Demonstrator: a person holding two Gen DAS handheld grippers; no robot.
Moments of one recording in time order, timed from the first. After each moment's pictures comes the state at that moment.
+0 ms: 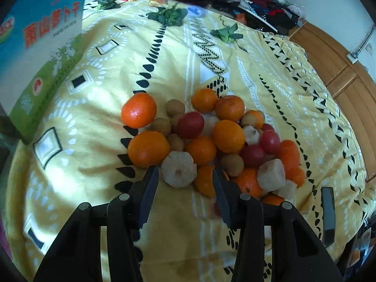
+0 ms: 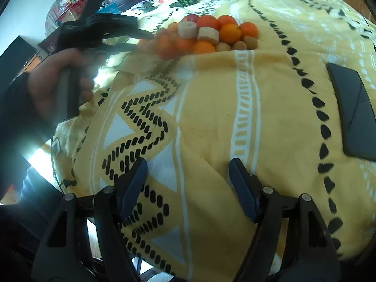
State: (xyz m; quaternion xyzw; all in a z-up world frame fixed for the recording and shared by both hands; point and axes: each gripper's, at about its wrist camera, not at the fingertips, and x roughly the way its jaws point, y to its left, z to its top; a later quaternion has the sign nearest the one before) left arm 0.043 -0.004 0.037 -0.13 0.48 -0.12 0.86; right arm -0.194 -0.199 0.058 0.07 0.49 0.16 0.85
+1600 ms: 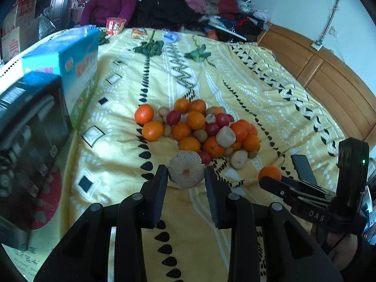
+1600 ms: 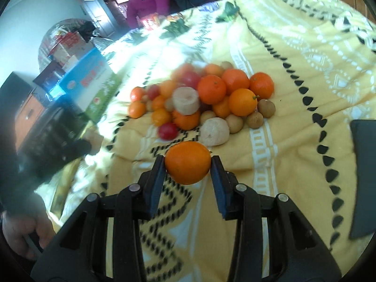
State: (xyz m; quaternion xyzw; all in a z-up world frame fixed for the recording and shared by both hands) left arm -0.081 0.033 0.119 -0.09 0.40 -0.17 0.90; right arm -0.095 -0.180 0.102 0.12 0.44 0.14 0.88
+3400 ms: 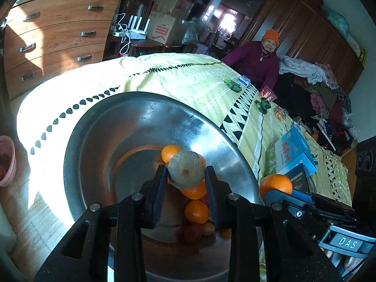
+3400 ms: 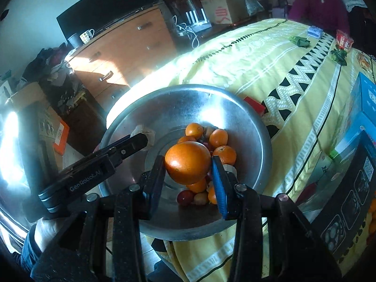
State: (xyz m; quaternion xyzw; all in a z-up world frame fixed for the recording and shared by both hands) left arm -0.227 0.451 0.145 -0.28 0.31 0.15 0.90; right arm -0.127 0.279 0.196 -0.06 0.44 0.47 0.76
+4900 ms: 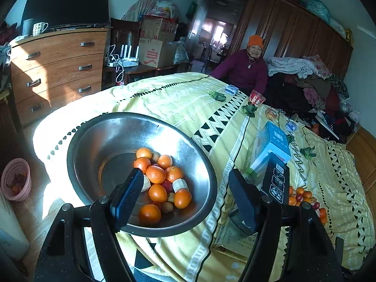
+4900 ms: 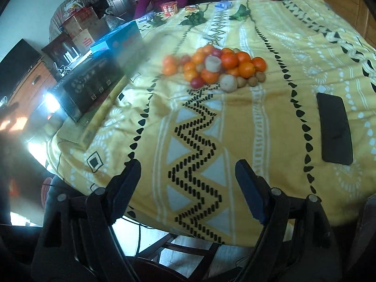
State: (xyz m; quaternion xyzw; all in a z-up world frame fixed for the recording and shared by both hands) left arm -0.263 0.333 0.216 -0.20 0.27 0.18 0.92; right arm -0.218 -0.164 0.139 0.07 0.47 0.15 0.87
